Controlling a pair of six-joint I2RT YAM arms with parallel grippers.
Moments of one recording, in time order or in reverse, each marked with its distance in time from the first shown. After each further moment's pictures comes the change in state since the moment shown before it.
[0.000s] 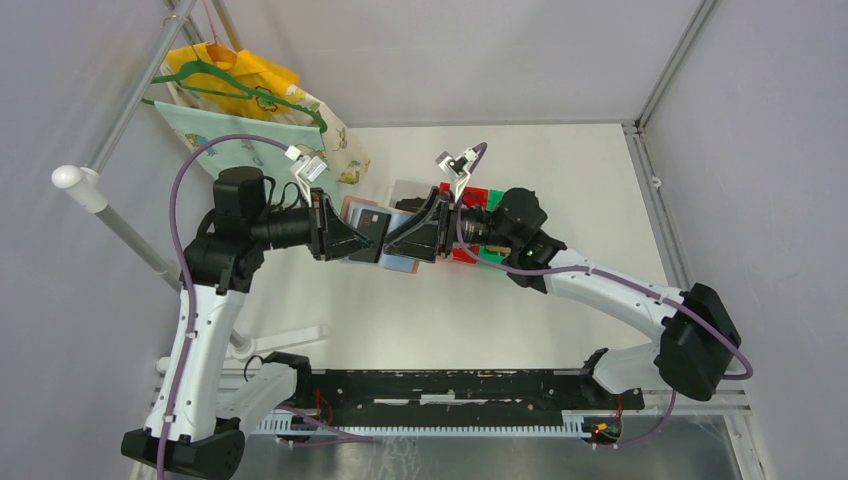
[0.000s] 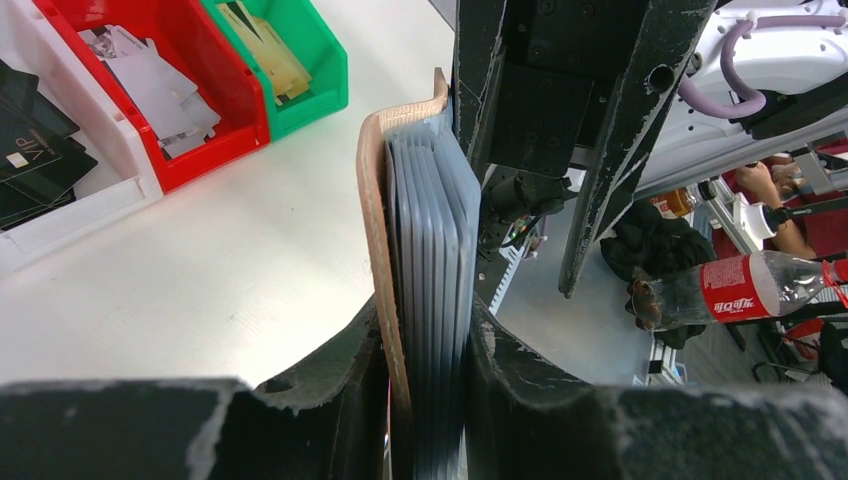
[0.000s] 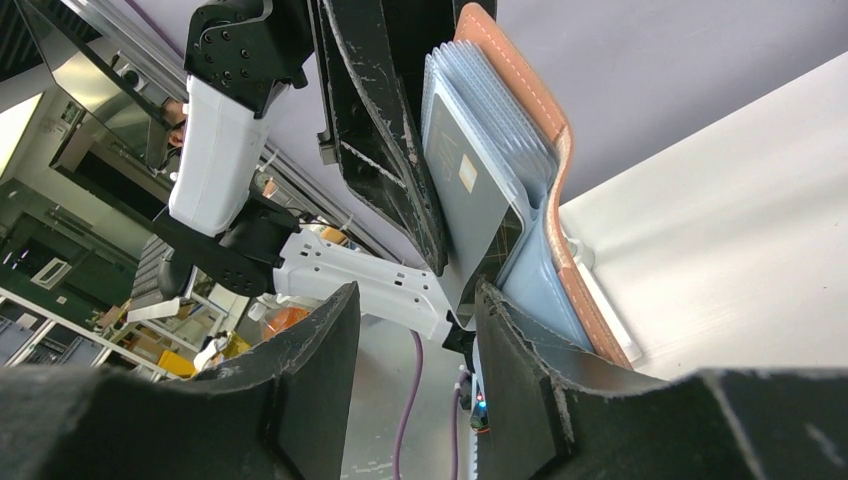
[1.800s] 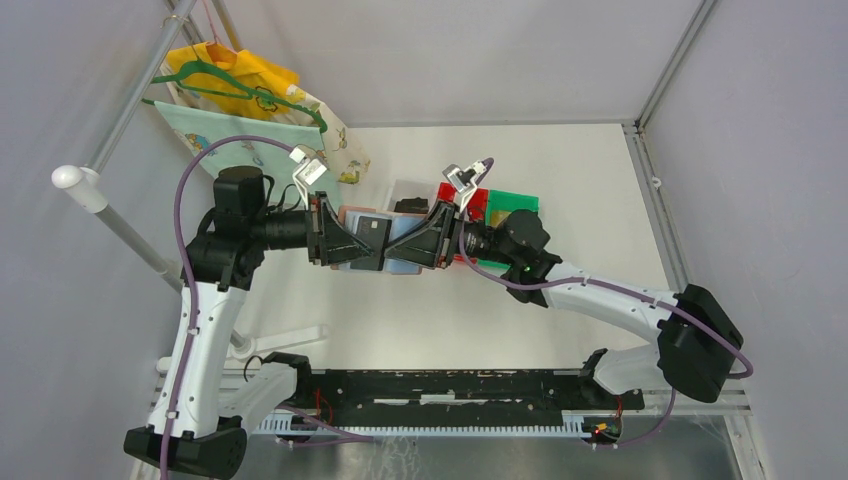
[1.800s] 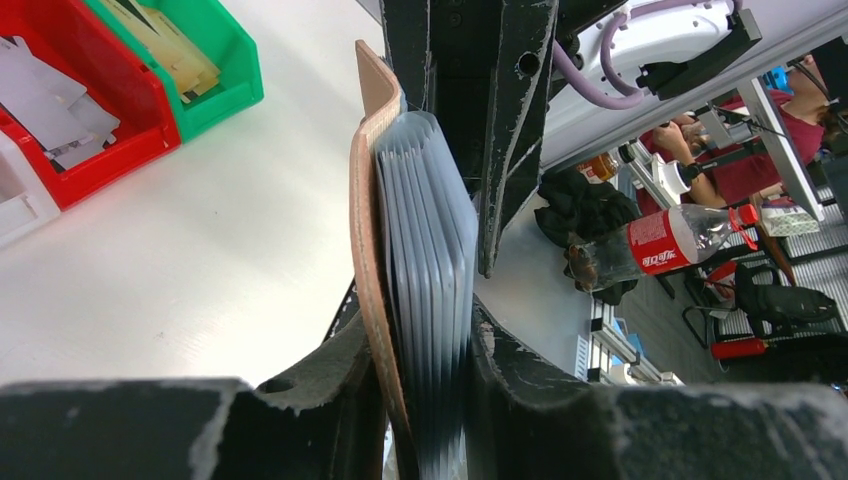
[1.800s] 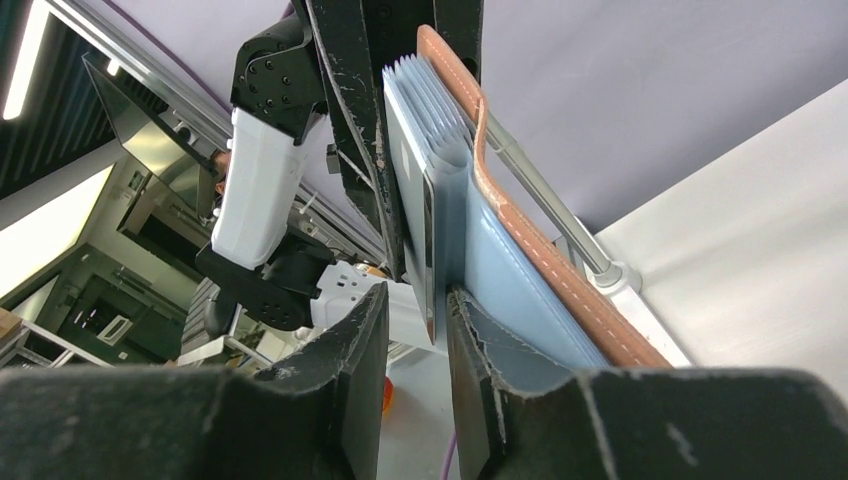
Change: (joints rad) left arm 0.019 0.009 -0.009 0.002 0.195 -0.002; right arm 0.050 -0.018 -0.122 0.199 0.120 0.146
